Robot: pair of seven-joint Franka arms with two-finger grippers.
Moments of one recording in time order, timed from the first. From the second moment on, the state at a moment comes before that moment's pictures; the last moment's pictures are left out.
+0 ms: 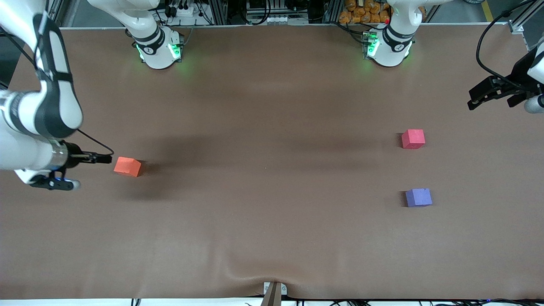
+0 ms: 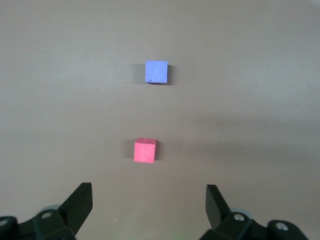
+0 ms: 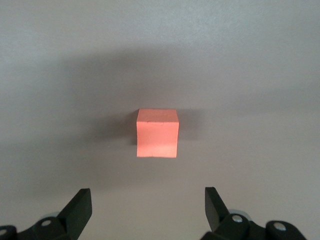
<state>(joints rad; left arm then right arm) 0.08 -0.05 -0.13 -1.58 0.01 1.55 -0.11 -0.03 0.37 -0.07 -1.73 0.02 1.84 0.01</state>
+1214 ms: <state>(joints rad) 0.08 -0.04 -0.13 -1.58 0.01 1.55 -0.11 -0.03 0.51 -0.06 -1.94 0.02 2.17 0.05</state>
